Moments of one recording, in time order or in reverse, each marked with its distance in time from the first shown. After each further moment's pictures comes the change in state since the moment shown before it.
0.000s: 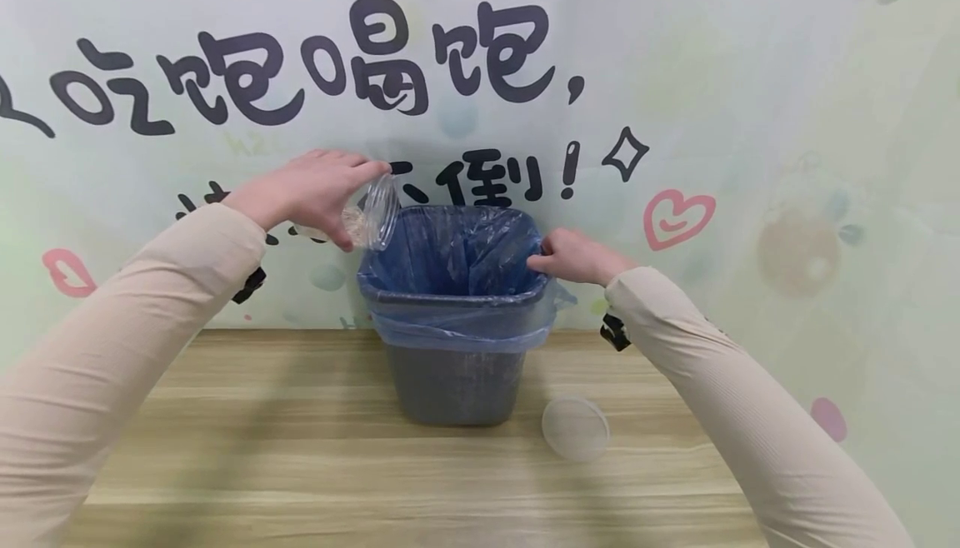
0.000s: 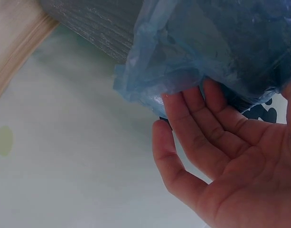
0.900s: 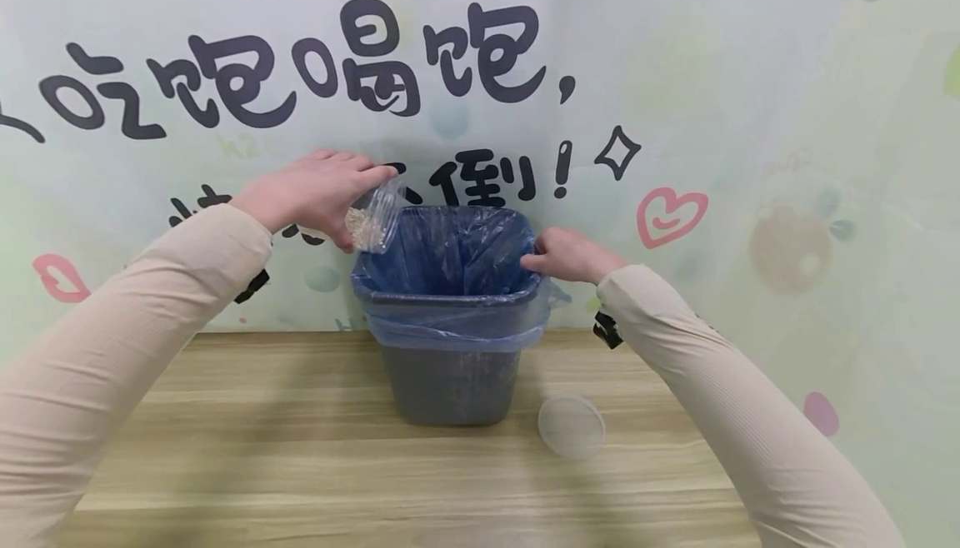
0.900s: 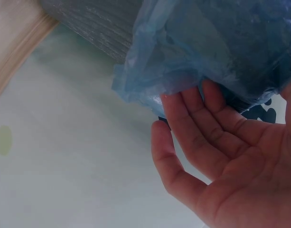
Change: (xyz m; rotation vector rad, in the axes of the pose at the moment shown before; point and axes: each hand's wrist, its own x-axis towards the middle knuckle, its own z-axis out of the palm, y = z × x) left_hand 0.010 0.012 -0.004 0.067 -0.056 0.005; right_hand -0.001 0.000 -0.001 -0.014 0.003 -0.009
